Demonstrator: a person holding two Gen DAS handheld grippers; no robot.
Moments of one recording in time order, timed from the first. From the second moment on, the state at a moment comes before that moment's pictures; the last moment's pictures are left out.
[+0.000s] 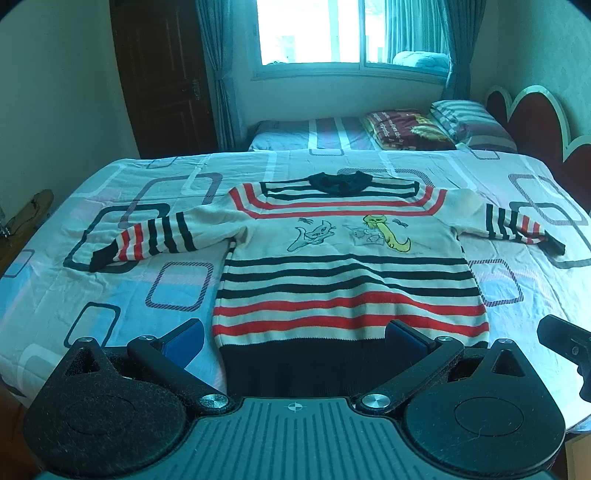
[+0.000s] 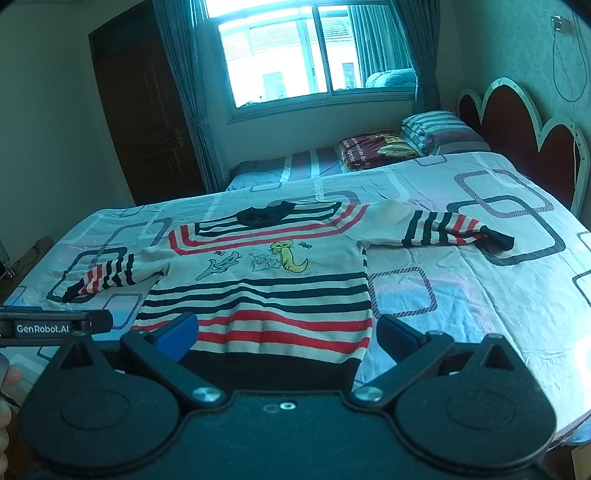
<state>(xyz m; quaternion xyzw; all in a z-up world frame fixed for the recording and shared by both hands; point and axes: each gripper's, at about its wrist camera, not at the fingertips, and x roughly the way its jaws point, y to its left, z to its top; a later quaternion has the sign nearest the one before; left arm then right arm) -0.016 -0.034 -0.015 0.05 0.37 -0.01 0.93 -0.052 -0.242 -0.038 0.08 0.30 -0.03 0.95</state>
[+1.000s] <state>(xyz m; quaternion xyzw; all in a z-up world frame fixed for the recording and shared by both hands) 0.210 -0.040 -0.086 0.05 0.41 -0.07 0.91 0.095 -0.312 -0.103 0.11 0.34 -0.22 0.91</state>
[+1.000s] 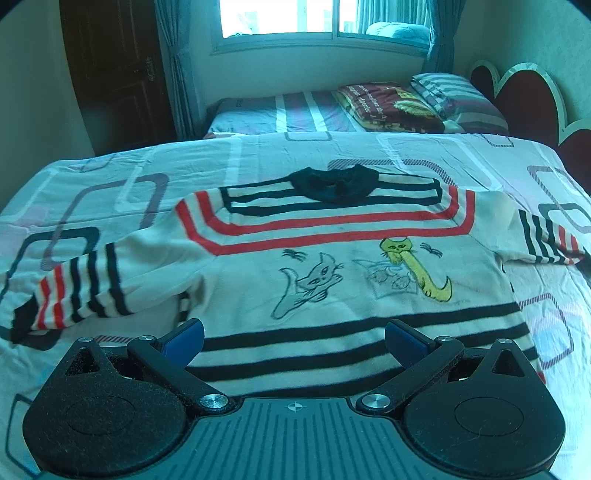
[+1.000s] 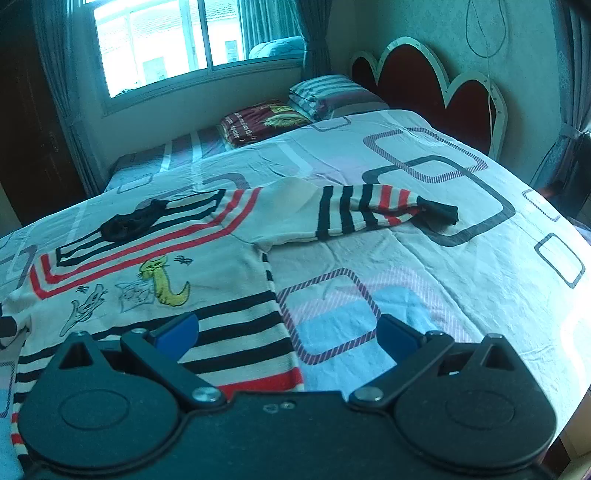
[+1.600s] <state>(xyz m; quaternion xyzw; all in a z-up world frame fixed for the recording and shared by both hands) 0.321 -0.169 -0.155 0.05 0.44 -0.05 0.89 0.207 -0.543 -0.179 0.24 0.35 -0.29 0.86</state>
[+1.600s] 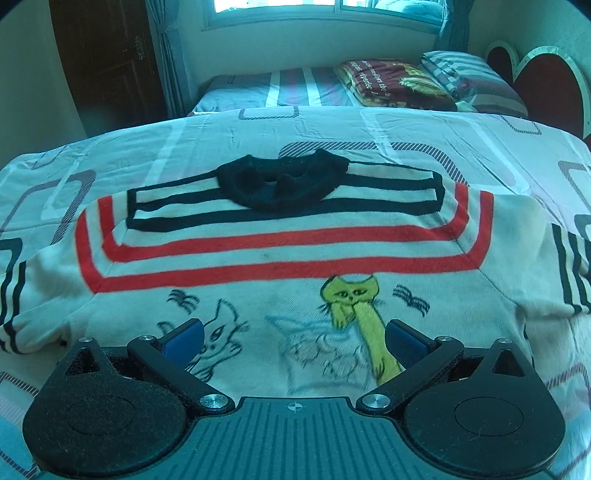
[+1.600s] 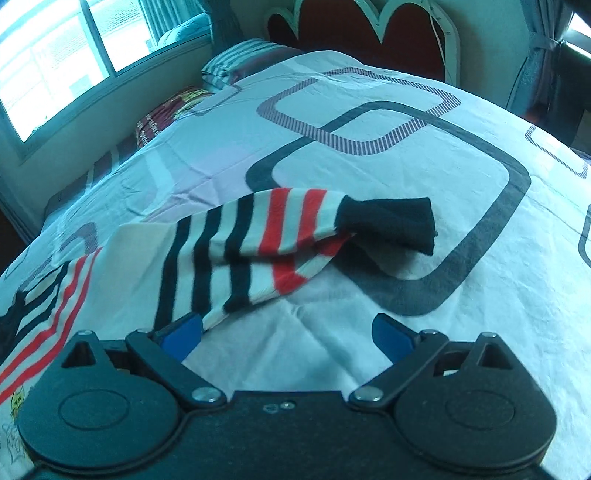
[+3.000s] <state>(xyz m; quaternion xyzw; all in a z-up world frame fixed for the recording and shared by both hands) 0.381 -0.006 -0.168 -0.10 0.47 -0.09 0.87 0.337 -0.199 -0.188 0.07 0.37 0.09 0.92</state>
